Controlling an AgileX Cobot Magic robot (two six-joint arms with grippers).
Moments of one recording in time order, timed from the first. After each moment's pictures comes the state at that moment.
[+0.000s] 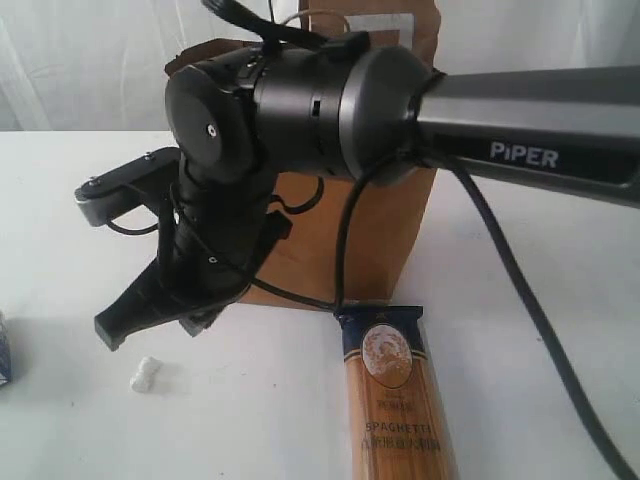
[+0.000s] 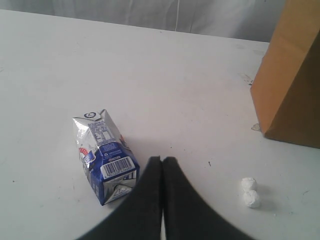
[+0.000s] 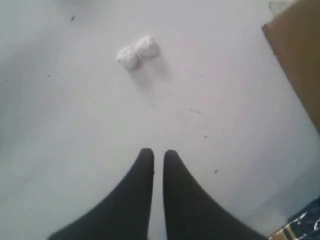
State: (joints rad) left arm -0.01 0.00 0.01 -0.29 0.34 0.13; right arm 0.95 1.95 -1.63 0.10 0.98 0.02
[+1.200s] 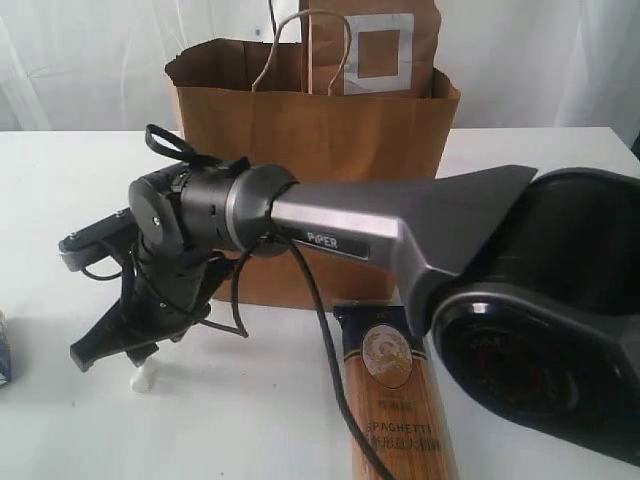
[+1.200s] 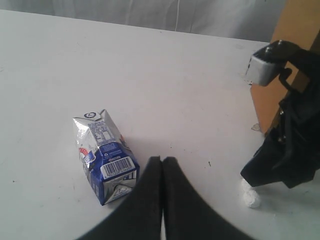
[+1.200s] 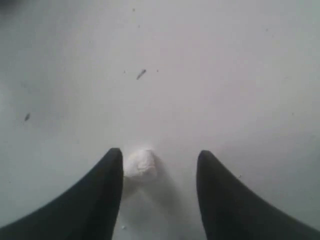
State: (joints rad) left arm -0.01 0.00 0.01 -0.29 0.34 0.13; right arm 0.95 2.32 -1.89 0.16 0.84 -0.01
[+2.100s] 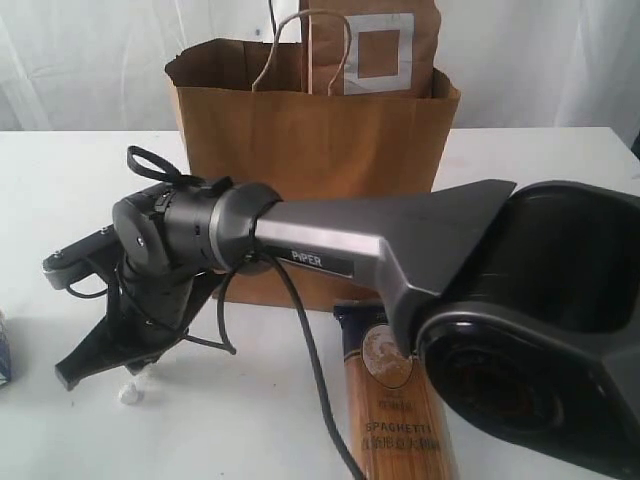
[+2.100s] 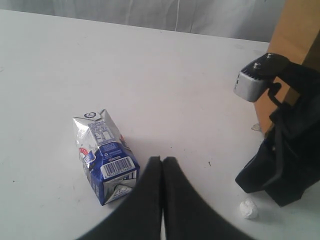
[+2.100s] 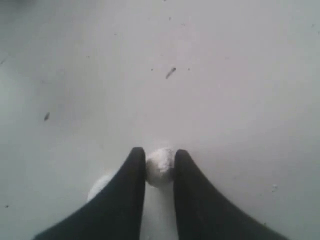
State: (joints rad) left arm -0.01 0.00 0.01 -0.29 0.34 0.13; right arm 0.98 2.34 -1.89 0.16 0.81 -0.01
